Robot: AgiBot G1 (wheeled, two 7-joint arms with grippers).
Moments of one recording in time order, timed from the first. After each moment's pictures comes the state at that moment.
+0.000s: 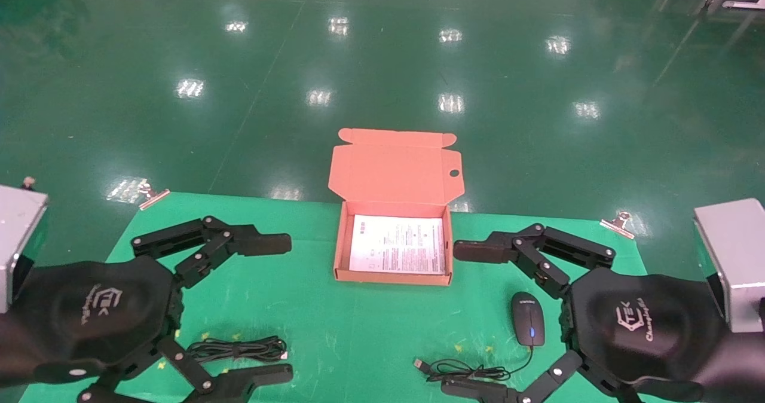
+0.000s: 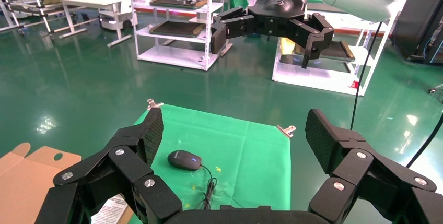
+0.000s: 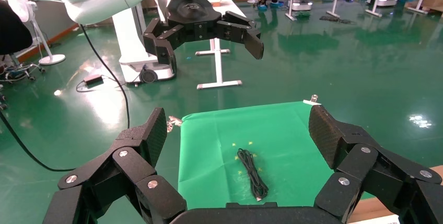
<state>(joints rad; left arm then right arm) -1.07 0.61 0.28 -1.28 0.73 1.50 -0.19 1.08 -0.61 -0.28 1.28 -0.73 -1.49 0.19</state>
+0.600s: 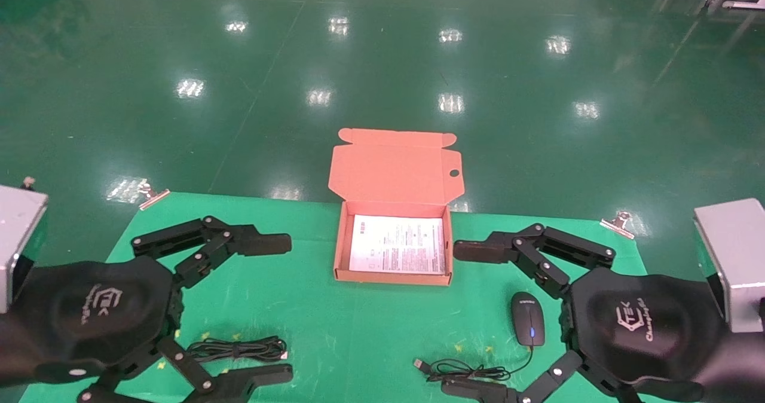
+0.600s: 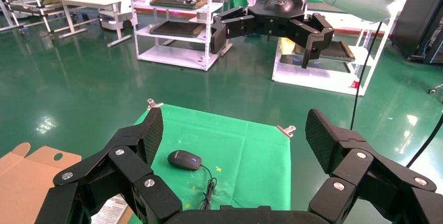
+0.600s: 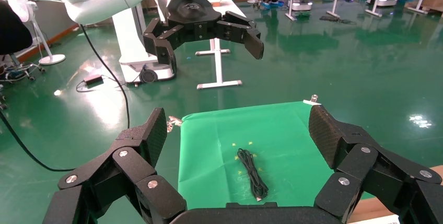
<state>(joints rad) -1.07 0.61 0.28 -1.28 0.73 1.50 -0.19 1.08 -0.61 -0.28 1.28 -0.73 -1.49 0.19</state>
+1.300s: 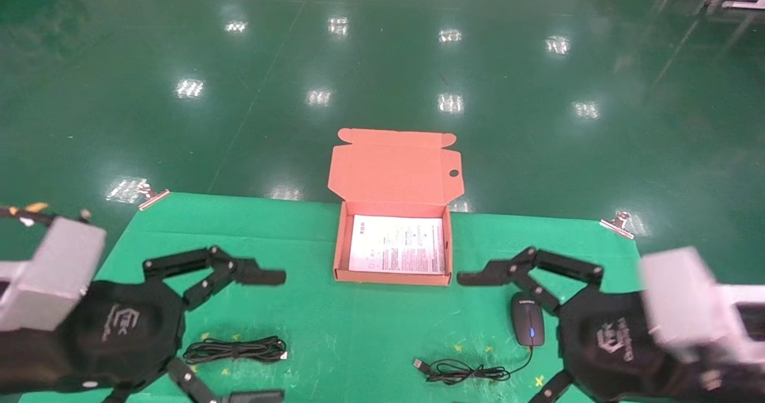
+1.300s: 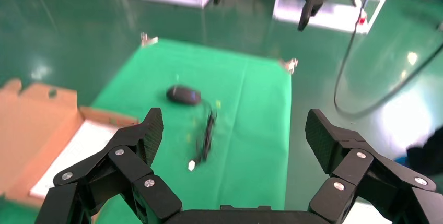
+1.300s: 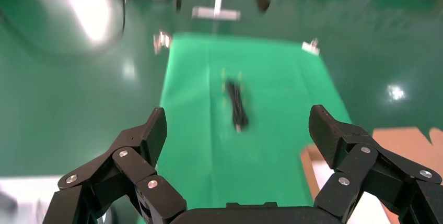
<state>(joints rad) -1.21 0.59 0.38 -1.29 0.94 1.55 -0.25 1.21 -0.59 -0.37 1.33 -1.00 -1.53 0.12</state>
